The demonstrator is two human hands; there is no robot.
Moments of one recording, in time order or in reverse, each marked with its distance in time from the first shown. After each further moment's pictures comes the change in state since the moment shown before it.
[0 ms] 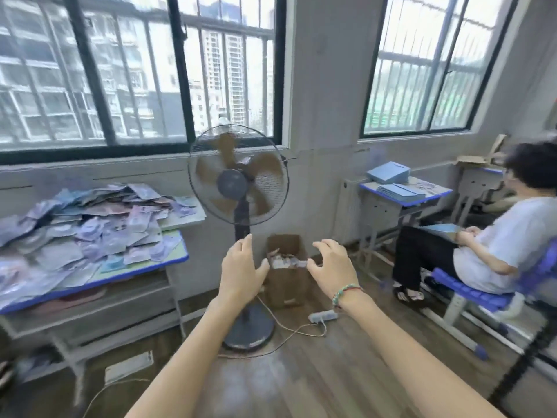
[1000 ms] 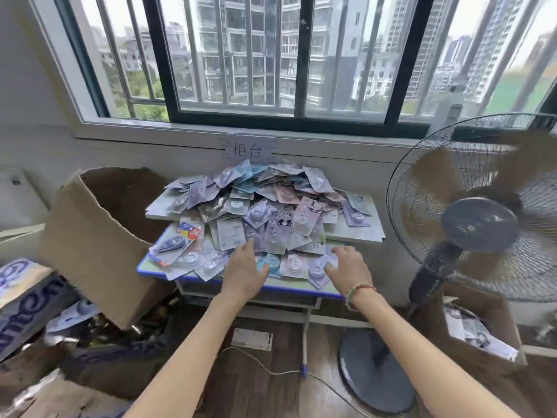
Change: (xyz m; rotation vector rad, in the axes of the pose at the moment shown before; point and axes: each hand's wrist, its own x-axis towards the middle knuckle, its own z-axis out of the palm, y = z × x) left_hand 0.161 -0.399 -0.153 0.164 0.133 -0.648; right_hand 0.251 -0.320 0.343 0.043 -0.476 -0.371
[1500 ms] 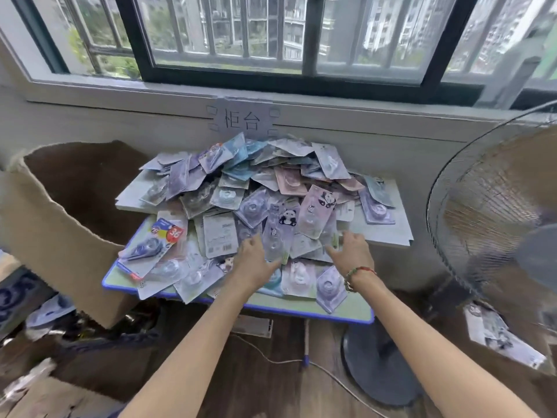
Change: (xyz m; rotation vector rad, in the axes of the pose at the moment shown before) left_hand 0.153 -0.018 0.059 0.052 -0.199 -0.132; right_hand 0.165 0.006 0.054 0.085 -0.072 0.175
